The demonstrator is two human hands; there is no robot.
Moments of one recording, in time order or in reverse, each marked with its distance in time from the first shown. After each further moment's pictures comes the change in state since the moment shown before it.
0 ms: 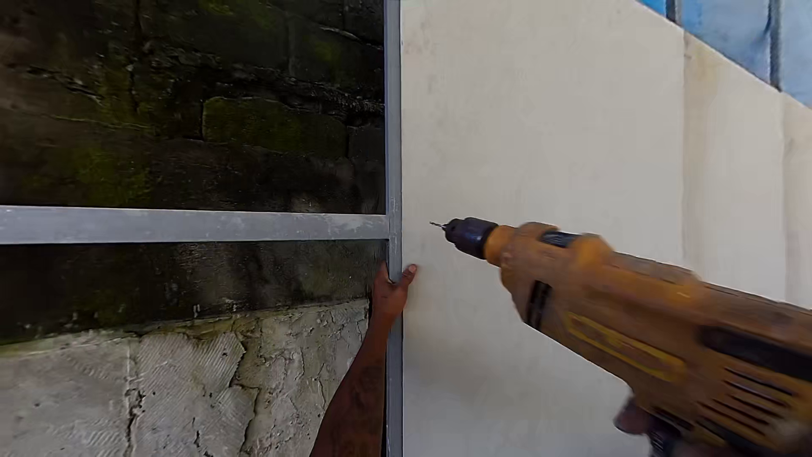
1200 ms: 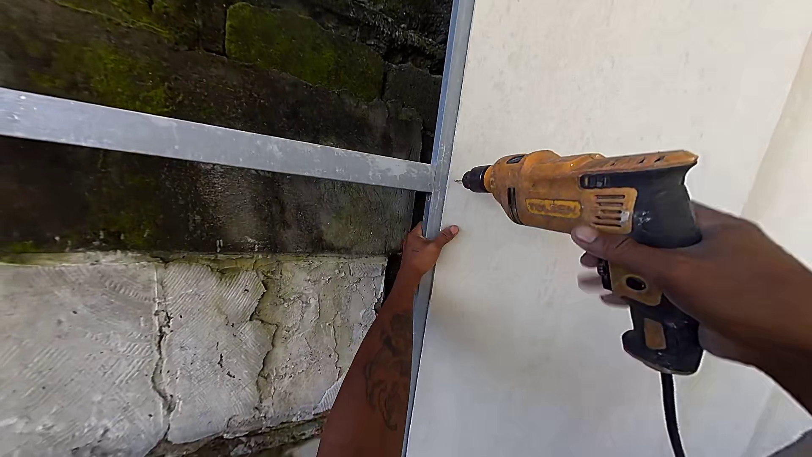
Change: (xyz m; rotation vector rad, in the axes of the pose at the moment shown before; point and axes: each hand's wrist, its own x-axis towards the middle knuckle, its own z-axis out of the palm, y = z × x) left_hand 0.007 -0.006 -0.004 -0.146 -0.120 -0.133; right_hand 0.128 -0.006 0.052 -0.402 0.086 0.236
